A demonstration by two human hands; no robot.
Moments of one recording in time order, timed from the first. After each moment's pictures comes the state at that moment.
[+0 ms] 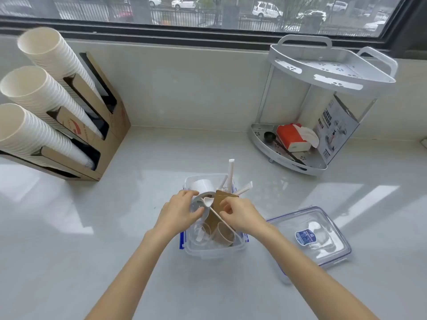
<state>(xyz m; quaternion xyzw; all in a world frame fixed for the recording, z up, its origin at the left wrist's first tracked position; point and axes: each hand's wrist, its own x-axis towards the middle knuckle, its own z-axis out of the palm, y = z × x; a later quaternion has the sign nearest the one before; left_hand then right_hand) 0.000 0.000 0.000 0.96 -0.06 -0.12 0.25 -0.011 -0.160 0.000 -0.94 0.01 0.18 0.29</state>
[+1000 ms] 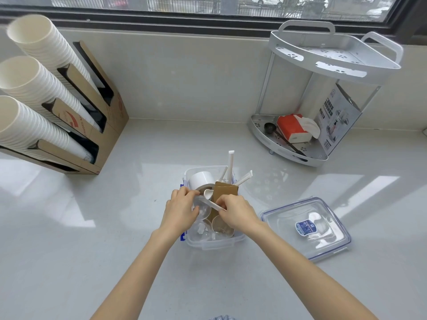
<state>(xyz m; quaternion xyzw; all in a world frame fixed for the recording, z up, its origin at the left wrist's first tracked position) -0.001 -0.002 -0.030 0.97 -0.07 -0.08 0.22 -0.014 -0.147 -0.011 -0.95 0.02 0.17 0.26</state>
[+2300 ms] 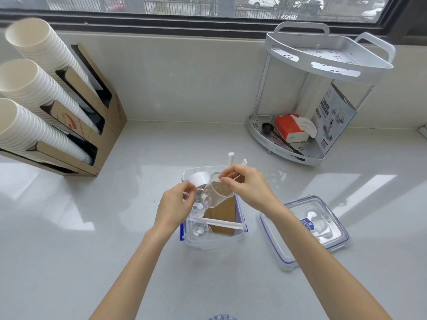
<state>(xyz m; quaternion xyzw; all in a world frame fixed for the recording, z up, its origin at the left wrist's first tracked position) -0.004 0.001 -0.007 0.91 0.00 0.00 0.41 -0.009 -0.171 0.043 -0.88 -0.01 0.02 0.48</state>
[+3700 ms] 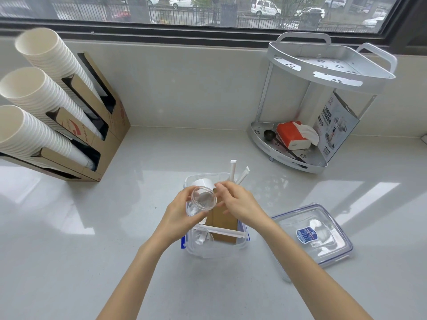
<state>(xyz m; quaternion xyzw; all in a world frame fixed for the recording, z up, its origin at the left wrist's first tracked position) -0.018 0.004 0.005 0.87 -0.08 -0.05 0.49 -0.004 -0.152 0.015 -0.85 0.03 0.11 0.51</state>
